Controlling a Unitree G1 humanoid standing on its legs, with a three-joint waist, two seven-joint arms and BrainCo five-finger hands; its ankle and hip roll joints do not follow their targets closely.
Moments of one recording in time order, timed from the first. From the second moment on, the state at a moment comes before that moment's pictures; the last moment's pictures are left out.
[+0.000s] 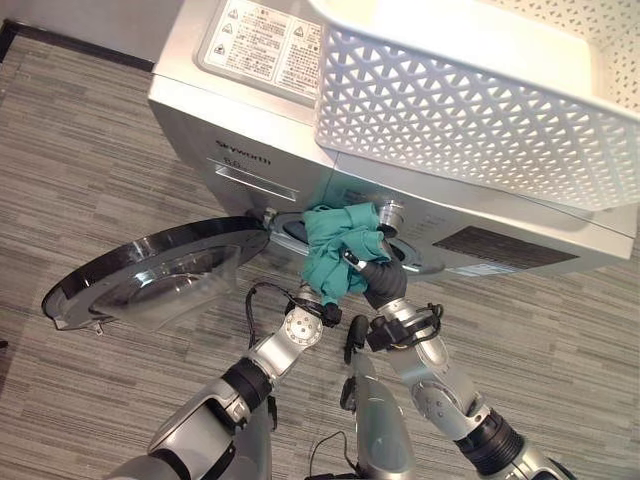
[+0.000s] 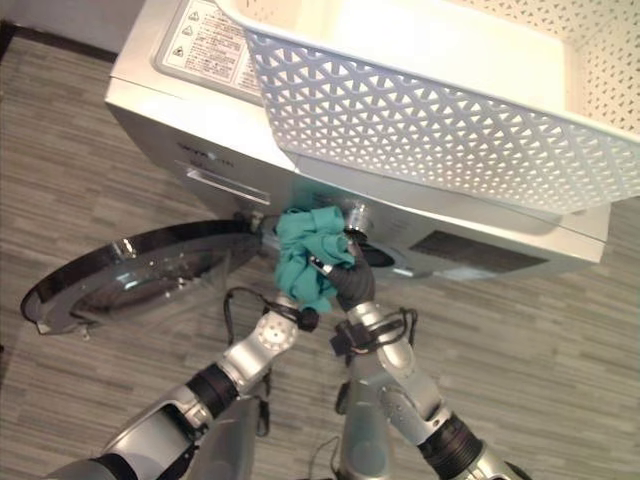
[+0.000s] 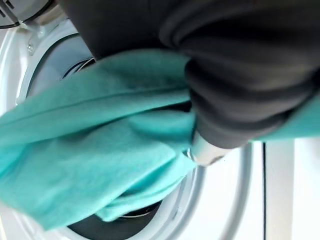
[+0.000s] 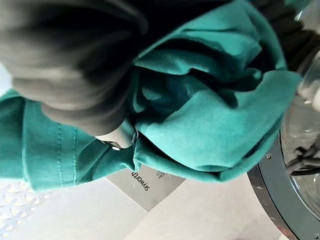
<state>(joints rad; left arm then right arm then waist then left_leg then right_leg) -0.57 0.15 -0.68 0.53 -0.12 -0.21 0.50 -0.22 -0.32 0.56 -0.18 0.78 -0.26 -0.13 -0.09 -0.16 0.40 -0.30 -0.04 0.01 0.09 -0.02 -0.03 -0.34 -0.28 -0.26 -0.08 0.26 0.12</state>
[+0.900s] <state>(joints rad) -0.55 0.12 -0.43 0.79 -0.29 -0.29 0.49 0.11 -0.31 0.29 0.50 0.50 -0.19 -0.19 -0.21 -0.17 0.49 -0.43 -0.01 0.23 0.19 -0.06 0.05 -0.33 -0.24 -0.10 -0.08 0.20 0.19</state>
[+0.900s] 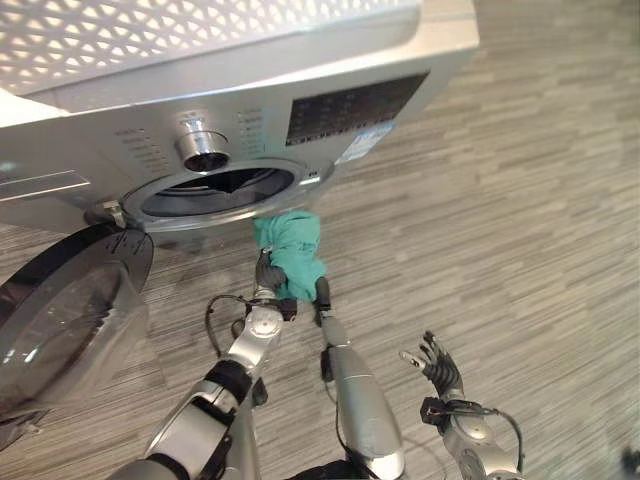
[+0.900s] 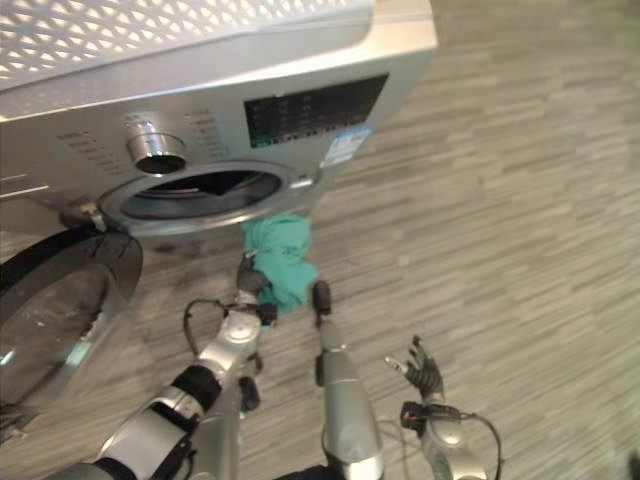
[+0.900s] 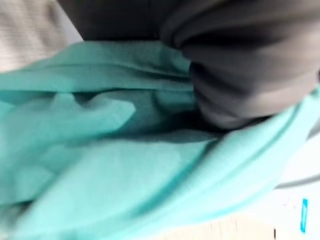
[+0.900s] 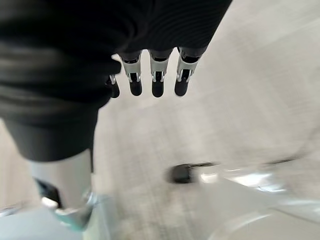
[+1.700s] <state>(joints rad) -1.10 0.33 -0.20 0.89 -0.62 -0.34 0.60 0.02 -0.37 0.34 0.28 0.55 -0.22 -0.10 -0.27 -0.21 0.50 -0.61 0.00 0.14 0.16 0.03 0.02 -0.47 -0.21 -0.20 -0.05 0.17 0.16</state>
